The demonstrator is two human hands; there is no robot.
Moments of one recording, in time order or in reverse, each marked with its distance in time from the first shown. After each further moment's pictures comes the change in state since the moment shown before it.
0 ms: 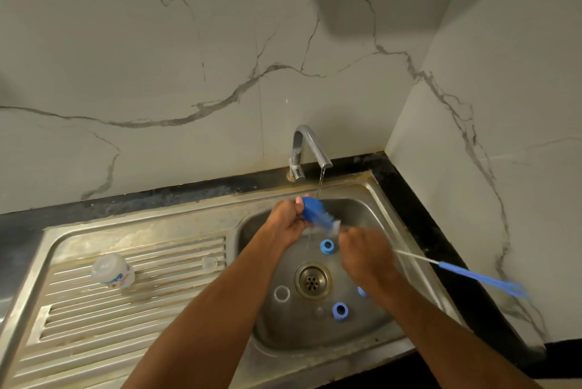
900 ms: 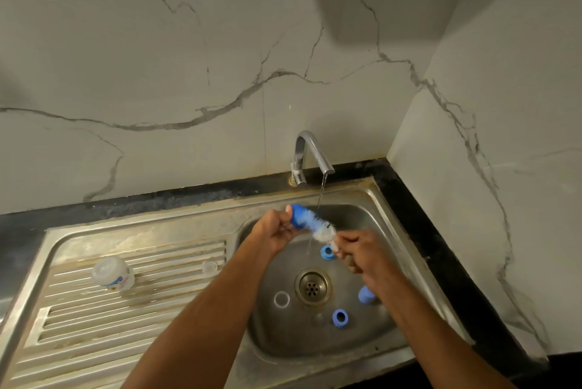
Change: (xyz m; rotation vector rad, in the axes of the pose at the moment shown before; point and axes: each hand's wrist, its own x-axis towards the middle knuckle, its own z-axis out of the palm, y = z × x) left_hand 0.008 0.011 -0.029 0.012 0.022 -0.028; right_hand 0.012 0.006 0.007 1.510 -0.247 0.687
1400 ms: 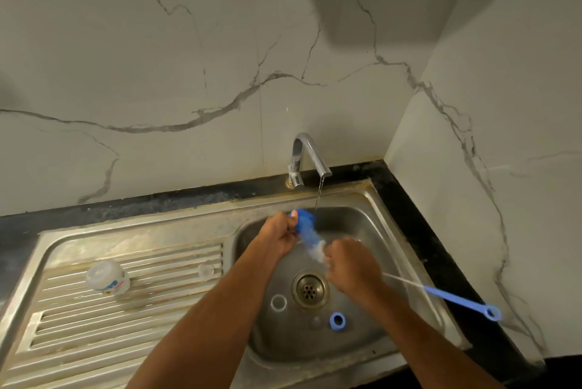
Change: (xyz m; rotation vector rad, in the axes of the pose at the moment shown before) left_hand 0.005 -0.011 0.013 0.004 0.052 -0.019; right_hand -0.014 0.000 0.016 -1.218 0.023 -0.416
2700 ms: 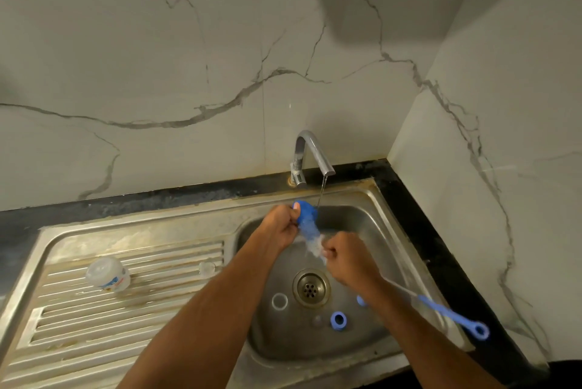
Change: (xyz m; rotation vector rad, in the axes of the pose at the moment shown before) left_hand 0.002 0.012 0.007 0.047 -0.042 0.044; right_hand 0.011 -0.003 -0.005 0.134 -0.093 0.088
